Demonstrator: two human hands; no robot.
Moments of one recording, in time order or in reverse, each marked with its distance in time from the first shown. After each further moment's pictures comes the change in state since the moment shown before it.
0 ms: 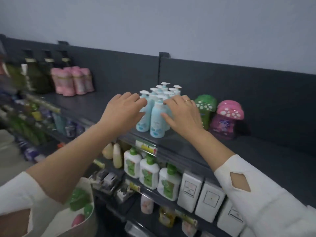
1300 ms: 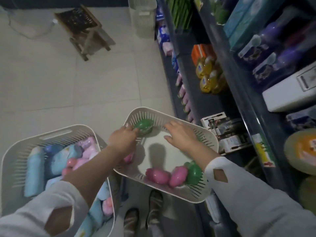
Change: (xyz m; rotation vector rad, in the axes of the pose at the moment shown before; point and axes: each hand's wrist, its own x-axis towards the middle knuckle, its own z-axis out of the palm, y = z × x) left_hand -0.497 -0.277 0.291 -0.221 -1.157 -1.125; right_hand -0.042 -0.511 0.480 0.566 -1.148 -0.717
